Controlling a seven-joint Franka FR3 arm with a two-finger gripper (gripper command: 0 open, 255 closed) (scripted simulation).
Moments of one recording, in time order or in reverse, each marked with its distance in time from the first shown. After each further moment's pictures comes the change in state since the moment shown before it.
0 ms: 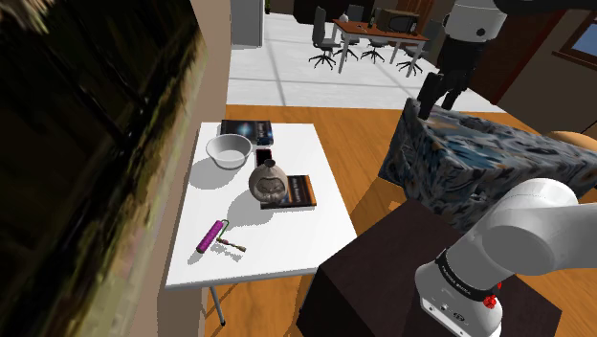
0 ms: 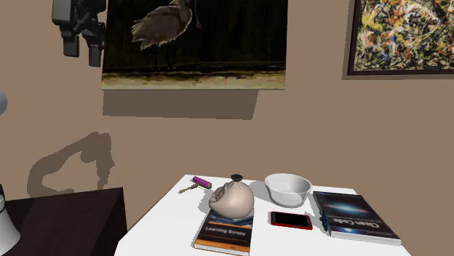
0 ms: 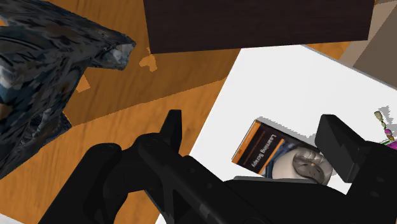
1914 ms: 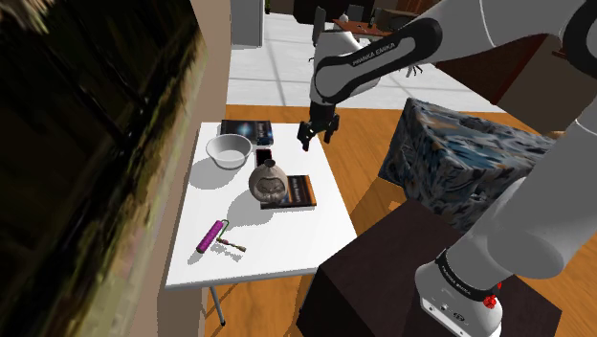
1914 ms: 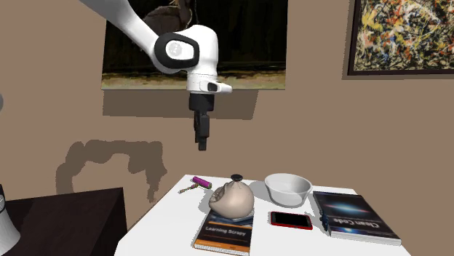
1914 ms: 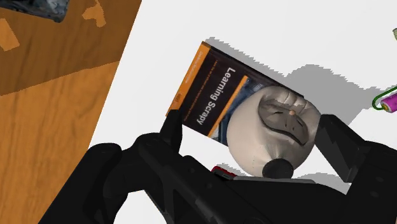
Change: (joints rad) arm 0.105 0.909 0.072 0.214 0.119 0.720 0.084
